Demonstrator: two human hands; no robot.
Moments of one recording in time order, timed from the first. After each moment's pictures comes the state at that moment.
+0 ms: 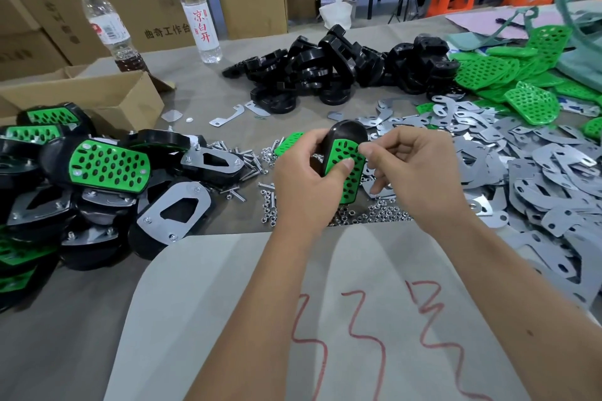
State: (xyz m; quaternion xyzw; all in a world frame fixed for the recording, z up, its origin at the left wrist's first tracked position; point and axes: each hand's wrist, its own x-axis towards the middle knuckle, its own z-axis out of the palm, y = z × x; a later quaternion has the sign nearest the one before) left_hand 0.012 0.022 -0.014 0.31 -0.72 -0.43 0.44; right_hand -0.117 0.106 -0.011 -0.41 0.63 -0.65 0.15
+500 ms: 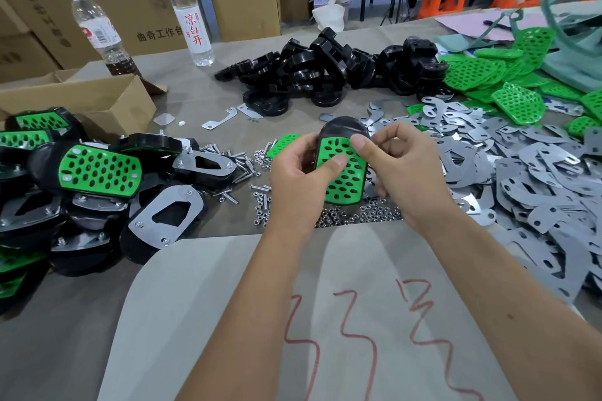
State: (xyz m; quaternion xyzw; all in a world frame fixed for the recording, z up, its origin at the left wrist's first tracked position) left_hand 0.013 0.027 -0.012 0.26 -0.63 -0.60 0.43; right_hand -0.124 0.102 -0.019 -0.33 0.62 -0.68 0.21
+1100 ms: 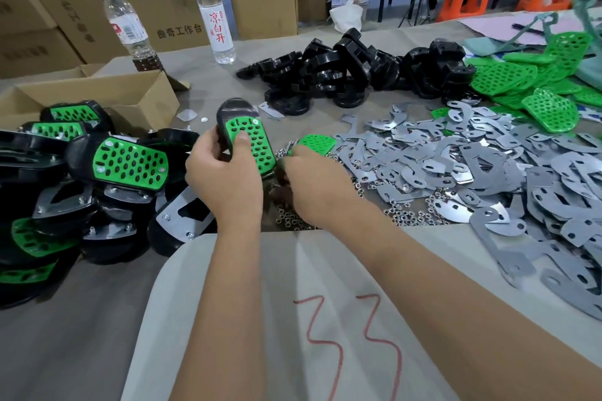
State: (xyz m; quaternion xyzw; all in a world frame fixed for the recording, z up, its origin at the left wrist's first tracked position) left_hand 0.074 -0.038 -0.002 0.46 -0.51 -0.37 0.63; right_hand -0.026 0.019 -0.006 -0.63 0.76 -0.15 0.00
